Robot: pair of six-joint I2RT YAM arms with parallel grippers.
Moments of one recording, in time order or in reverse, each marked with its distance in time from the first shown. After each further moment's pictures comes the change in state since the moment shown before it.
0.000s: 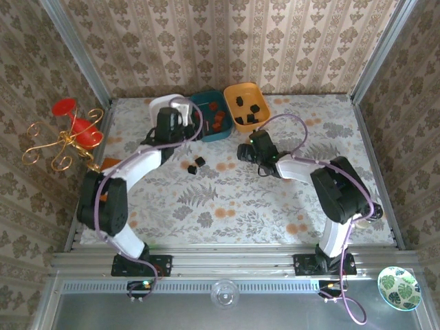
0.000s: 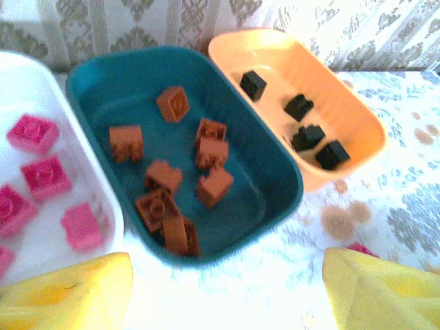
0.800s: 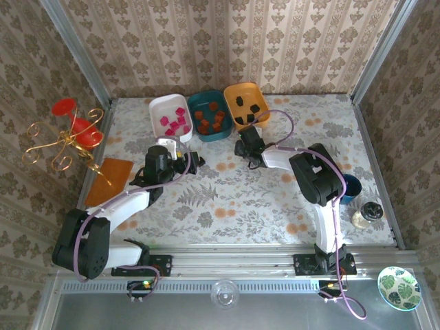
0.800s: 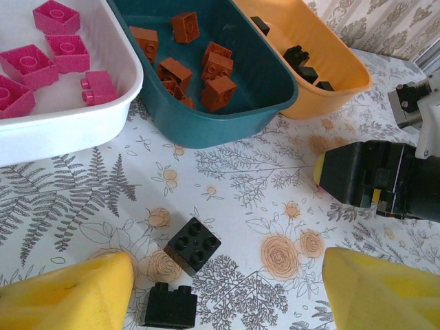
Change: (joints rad) left arm -0.022 -0.322 -0.472 0.184 -0.026 -0.114; right arm 0.000 0.253 0.234 -0.062 0.048 0.038
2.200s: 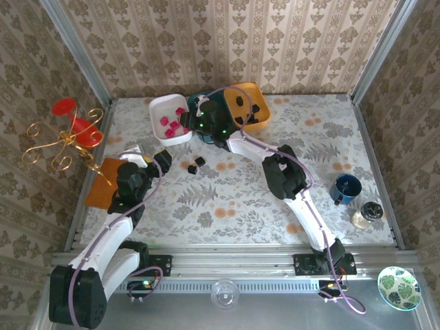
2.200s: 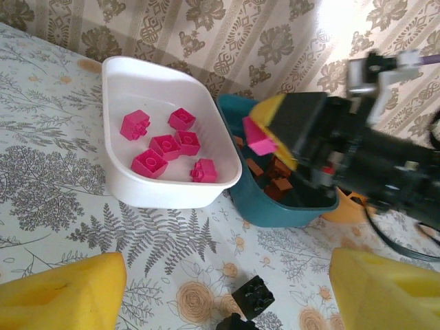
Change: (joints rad) left arm 0.200 -0.414 -0.200 0.015 -0.074 -0.121; right arm 0.149 0.433 0.867 0.092 -0.358 0.082
